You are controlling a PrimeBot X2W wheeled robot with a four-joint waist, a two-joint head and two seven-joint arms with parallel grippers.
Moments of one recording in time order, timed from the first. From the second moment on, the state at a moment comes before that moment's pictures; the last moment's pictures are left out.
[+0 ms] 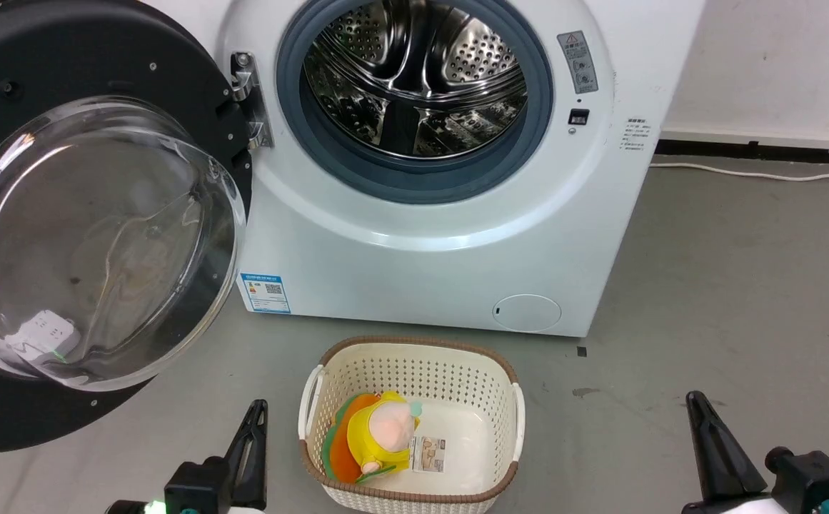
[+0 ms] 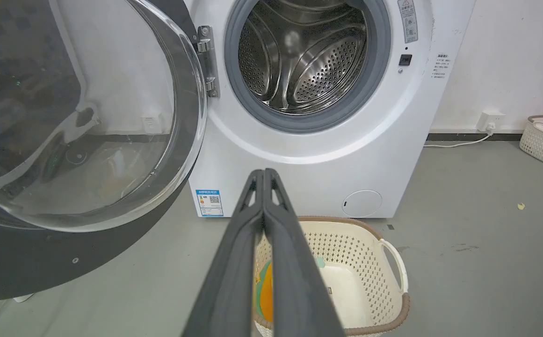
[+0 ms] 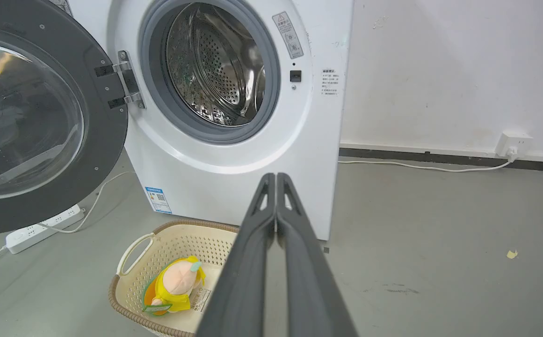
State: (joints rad) left arm 0.08 0.10 -0.12 0.10 -0.09 0.05 -0.21; right arm 0.09 -0.05 -0.05 0.07 0.10 0.13 -0.21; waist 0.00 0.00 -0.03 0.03
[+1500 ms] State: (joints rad) left arm 0.06 0.08 -0.07 0.06 -0.05 0.03 -0.12; right arm 0.07 -0.05 -0.03 0.05 0.06 0.13 -0.12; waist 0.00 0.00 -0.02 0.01
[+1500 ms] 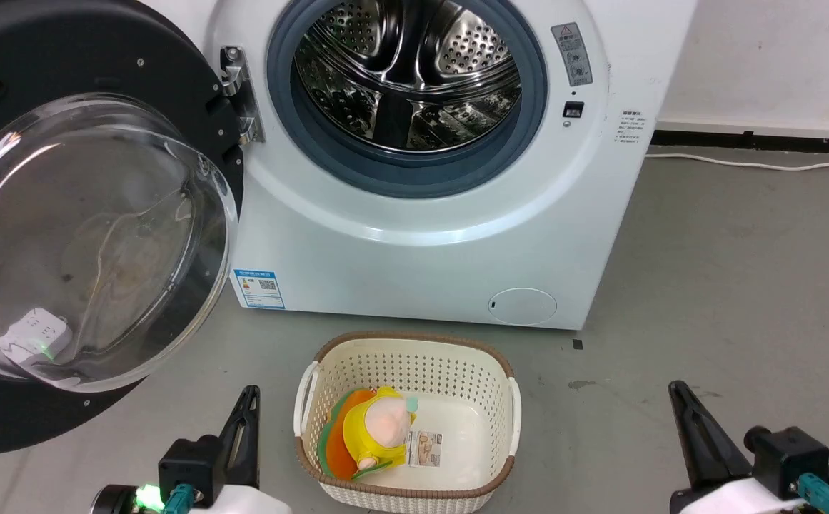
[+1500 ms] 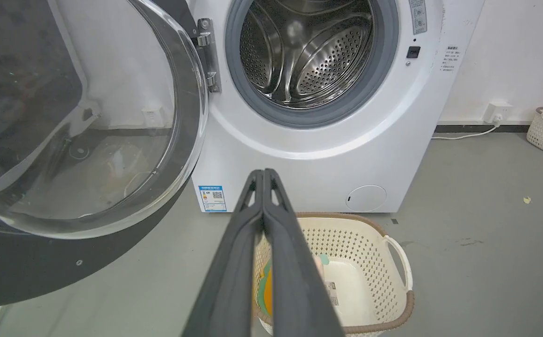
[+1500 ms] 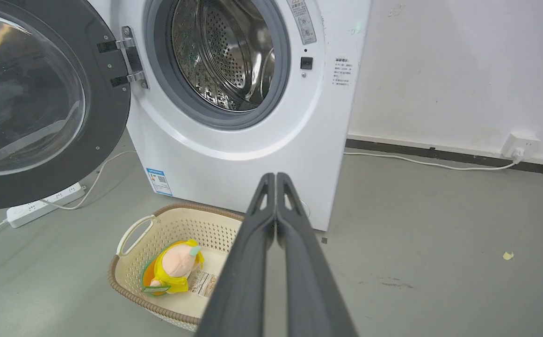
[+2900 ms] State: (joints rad) left arm 0.02 0.06 -0.02 0.02 -0.02 0.01 -0.03; right arm 0.03 -0.05 -0.01 0.02 0.02 0.13 -0.04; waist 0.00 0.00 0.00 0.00
